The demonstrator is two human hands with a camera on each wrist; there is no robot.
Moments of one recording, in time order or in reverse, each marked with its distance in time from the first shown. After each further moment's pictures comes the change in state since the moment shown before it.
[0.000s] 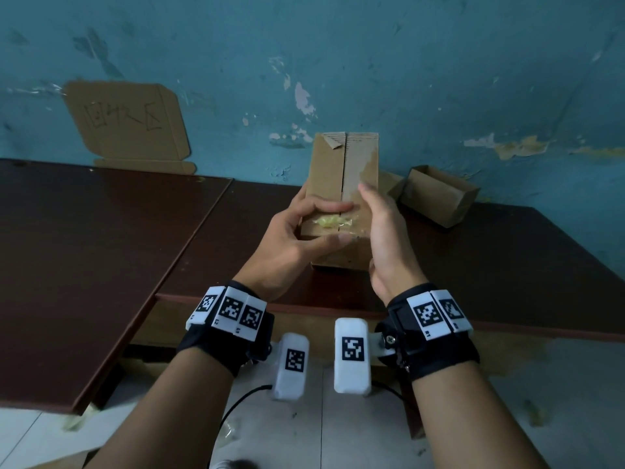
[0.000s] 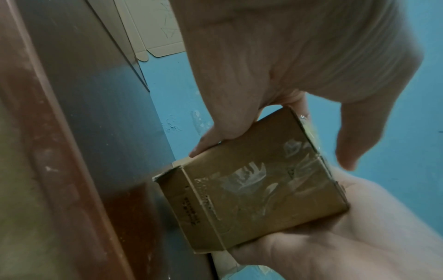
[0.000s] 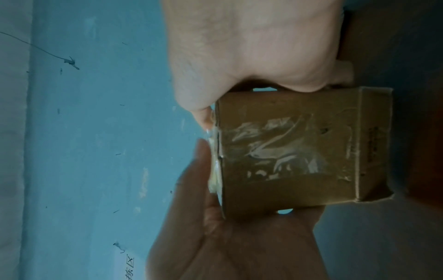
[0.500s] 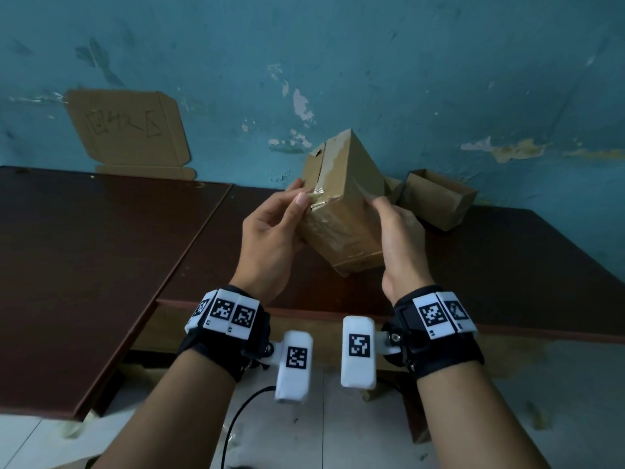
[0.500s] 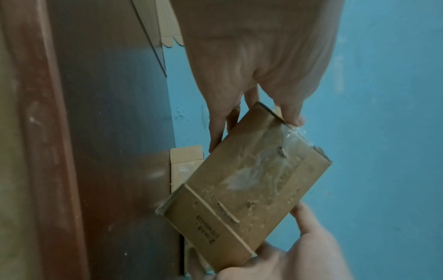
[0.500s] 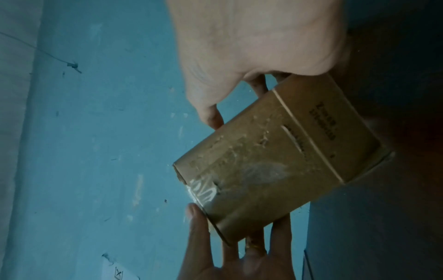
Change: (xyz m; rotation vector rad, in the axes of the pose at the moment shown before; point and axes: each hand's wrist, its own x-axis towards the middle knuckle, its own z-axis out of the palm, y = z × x) left_hand 0.008 -0.001 0.000 -0.210 0.351 0.004; right_hand 0.010 0.000 -0.017 -0.049 0.187 0.044
